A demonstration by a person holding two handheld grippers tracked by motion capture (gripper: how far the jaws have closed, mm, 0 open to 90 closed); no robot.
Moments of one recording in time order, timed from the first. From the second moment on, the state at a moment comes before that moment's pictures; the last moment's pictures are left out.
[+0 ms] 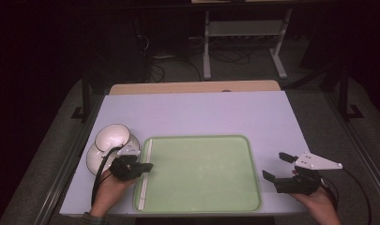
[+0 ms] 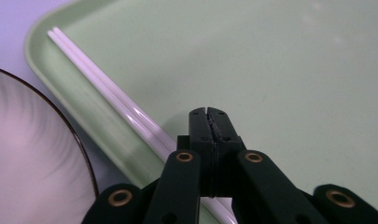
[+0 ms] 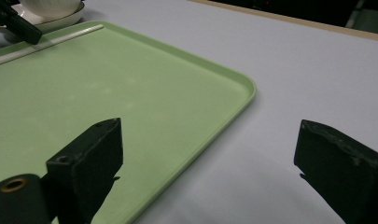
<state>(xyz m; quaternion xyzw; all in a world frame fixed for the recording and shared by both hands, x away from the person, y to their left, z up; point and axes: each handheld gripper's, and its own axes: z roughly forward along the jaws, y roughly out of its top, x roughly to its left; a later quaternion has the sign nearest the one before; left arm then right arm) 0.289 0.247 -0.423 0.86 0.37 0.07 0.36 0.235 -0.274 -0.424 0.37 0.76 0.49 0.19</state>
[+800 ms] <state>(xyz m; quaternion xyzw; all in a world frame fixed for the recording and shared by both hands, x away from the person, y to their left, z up) 0.284 0.263 -0.392 0.83 0.37 0.07 0.40 0.235 -0.275 -0.424 0.38 0.76 0.49 0.19</state>
